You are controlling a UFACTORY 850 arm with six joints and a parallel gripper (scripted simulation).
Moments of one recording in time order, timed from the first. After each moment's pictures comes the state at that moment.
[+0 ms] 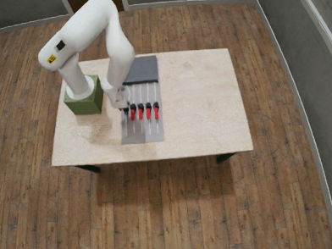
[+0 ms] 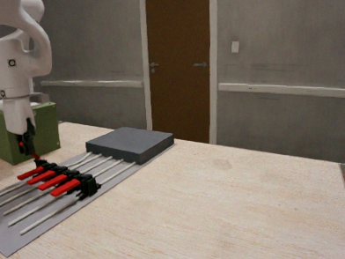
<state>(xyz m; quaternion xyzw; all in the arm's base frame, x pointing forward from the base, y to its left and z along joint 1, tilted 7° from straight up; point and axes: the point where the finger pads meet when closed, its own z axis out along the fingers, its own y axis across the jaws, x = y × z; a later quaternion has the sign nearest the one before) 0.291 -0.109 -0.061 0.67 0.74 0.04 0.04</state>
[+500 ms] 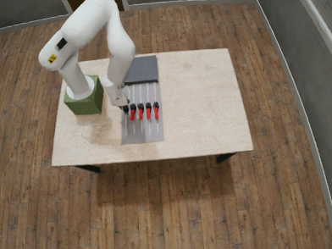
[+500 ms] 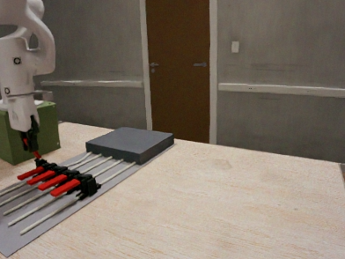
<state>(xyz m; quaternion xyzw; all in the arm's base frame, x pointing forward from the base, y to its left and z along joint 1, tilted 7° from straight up) 0.289 -0.096 -0.056 0.67 0.74 0.04 0.04</state>
